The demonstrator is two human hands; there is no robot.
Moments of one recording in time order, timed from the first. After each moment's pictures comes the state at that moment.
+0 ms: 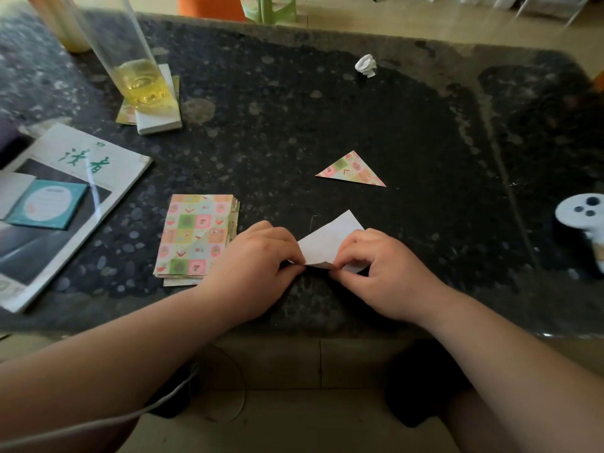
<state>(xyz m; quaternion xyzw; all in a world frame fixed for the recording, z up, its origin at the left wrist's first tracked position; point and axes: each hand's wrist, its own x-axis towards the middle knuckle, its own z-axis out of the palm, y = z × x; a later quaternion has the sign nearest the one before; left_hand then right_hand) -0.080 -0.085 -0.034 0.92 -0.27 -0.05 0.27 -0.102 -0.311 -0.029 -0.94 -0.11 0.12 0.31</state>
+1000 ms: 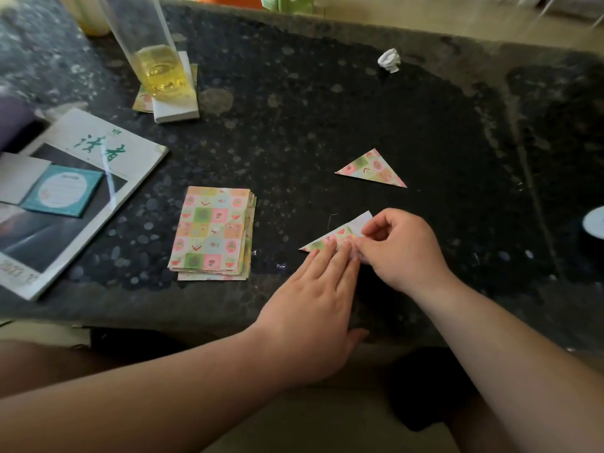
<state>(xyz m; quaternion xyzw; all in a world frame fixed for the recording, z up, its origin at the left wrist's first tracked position) -0.129 -0.124 -0.037 0.93 -0.34 -0.11 0.08 -0.076 -0.289 -0.031 -0.92 0.17 0.08 0.35</state>
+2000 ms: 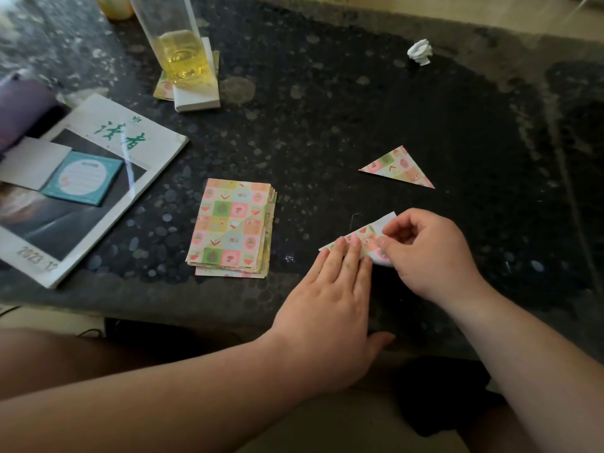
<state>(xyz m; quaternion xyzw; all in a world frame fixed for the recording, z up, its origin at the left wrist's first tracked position) -0.130 -0.124 -0.037 0.93 -0.30 -0.18 0.04 -0.075 -0.287 -0.032 -0.93 0.14 0.08 0.34</state>
